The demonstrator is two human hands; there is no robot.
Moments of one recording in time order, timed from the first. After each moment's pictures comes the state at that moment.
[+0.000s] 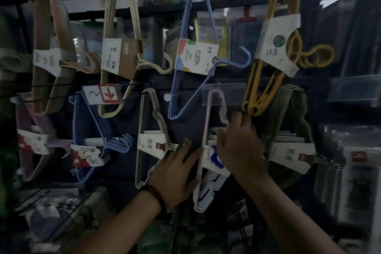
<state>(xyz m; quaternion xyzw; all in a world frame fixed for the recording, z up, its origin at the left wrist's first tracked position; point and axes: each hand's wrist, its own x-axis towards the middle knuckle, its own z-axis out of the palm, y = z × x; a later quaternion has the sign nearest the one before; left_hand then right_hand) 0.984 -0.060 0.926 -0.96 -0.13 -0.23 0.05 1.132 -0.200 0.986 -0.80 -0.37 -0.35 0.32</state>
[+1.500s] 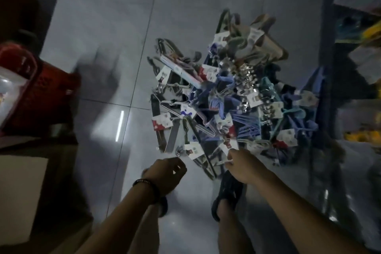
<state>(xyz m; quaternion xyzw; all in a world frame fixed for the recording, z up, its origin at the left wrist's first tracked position) 0.012 -0.081 0.218 -0.24 -0.82 -0.05 -0.51 0.161 0.140 0.183 -0.31 -0.80 0.35 -0.38</state>
